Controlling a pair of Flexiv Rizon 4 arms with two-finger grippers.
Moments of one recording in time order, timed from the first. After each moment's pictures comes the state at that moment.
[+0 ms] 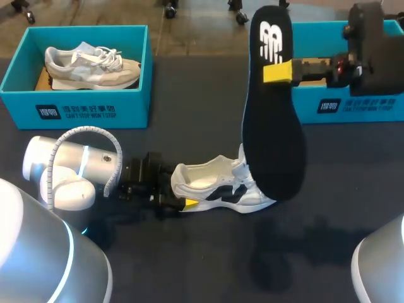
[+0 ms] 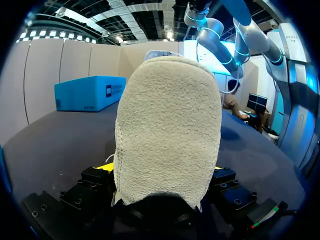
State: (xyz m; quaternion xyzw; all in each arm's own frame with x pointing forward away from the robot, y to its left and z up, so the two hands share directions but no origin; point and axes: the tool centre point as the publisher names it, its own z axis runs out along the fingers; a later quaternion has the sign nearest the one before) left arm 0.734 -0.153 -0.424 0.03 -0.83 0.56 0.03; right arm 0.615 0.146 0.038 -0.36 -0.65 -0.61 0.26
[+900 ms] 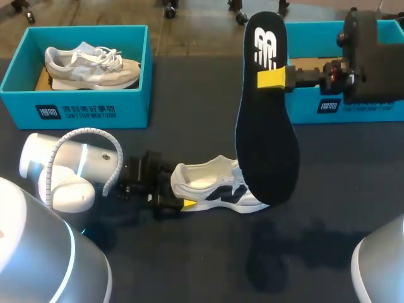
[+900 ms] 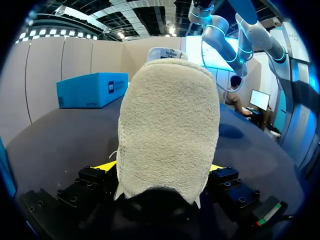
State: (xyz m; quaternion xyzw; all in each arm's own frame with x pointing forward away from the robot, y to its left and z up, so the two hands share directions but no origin) left arm 0.736 -0.144 -0.423 0.04 -0.84 0.54 0.02; right arm 0.612 0.152 0.033 -0.36 -0.65 -0.62 0.26
